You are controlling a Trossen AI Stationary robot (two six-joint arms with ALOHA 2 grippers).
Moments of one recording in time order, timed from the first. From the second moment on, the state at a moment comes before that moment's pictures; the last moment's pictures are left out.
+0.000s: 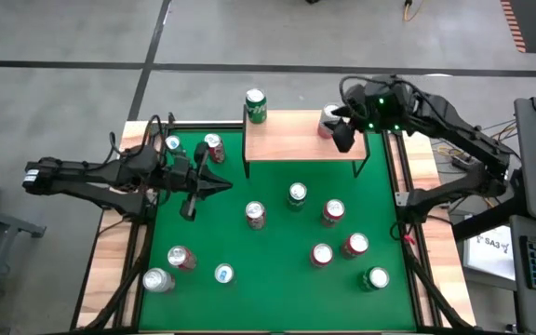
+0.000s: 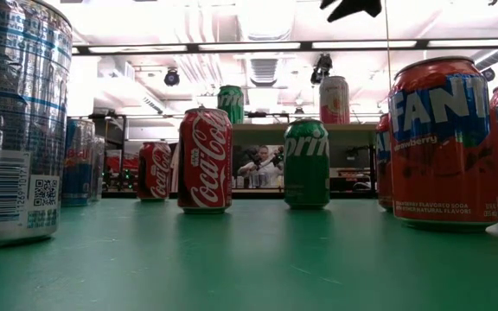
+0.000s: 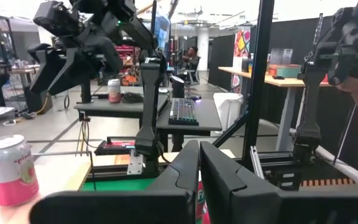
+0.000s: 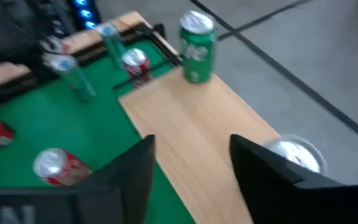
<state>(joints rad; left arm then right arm) -0.05 0.90 0.84 0.14 0.09 -0.03 -0.39 1.28 1.65 -0.97 0.09 0.15</state>
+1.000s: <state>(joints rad) -0.05 1.03 0.84 0.21 0.09 0.06 -0.62 1.18 1.22 -0.45 -0.18 -0.08</state>
